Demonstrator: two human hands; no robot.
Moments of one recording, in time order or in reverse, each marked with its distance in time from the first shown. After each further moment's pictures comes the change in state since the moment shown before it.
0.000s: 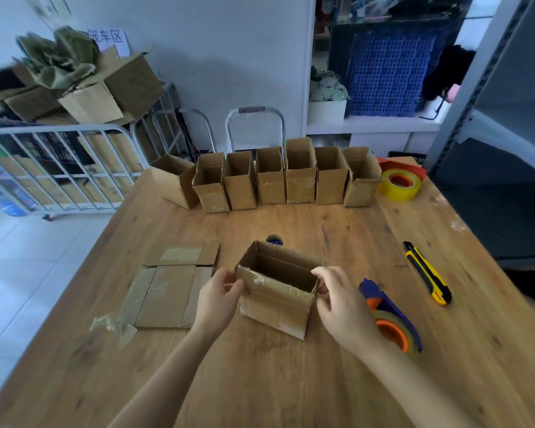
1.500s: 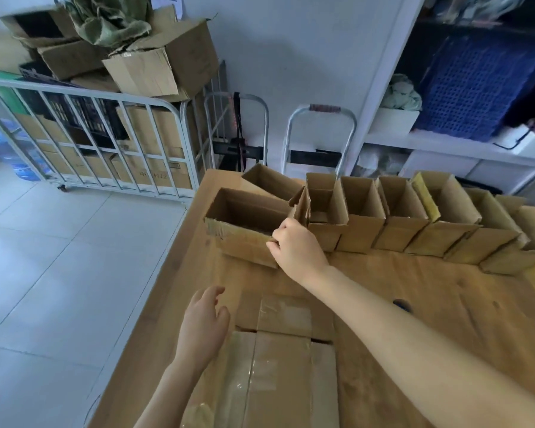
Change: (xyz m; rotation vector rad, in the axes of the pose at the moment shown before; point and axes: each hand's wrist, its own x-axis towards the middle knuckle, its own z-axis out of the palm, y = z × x) left_hand 0.191 -0.169 -0.200 0.200 0.105 -0.063; right_hand 0.323 -0.205 0.234 -0.166 -0.202 -0.185
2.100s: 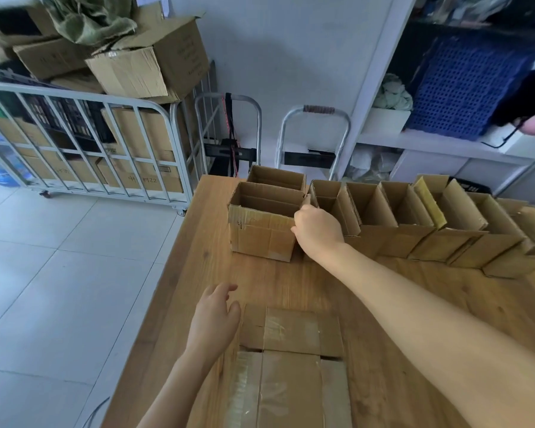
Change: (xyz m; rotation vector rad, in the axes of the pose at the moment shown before) left_hand 0.047 0.005 0.004 -0.015 -0.069 0.068; right_hand 0.056 0.035 -0.008 -0.344 -0.027 0.123
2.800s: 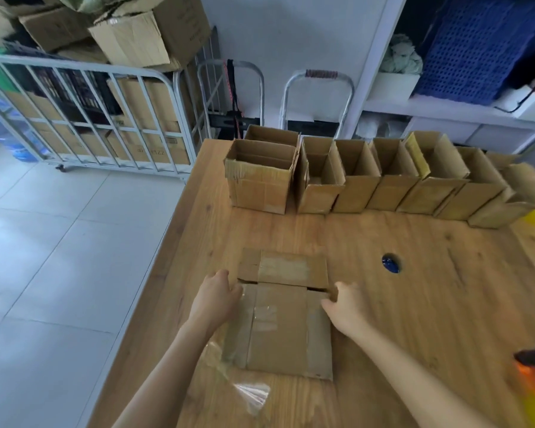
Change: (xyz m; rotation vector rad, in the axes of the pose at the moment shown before) left_hand -0.078 0.007 0.003 0.210 -0.223 -0.217; right_hand -0.225 0.016 0.046 0.490 -0.419 0.578
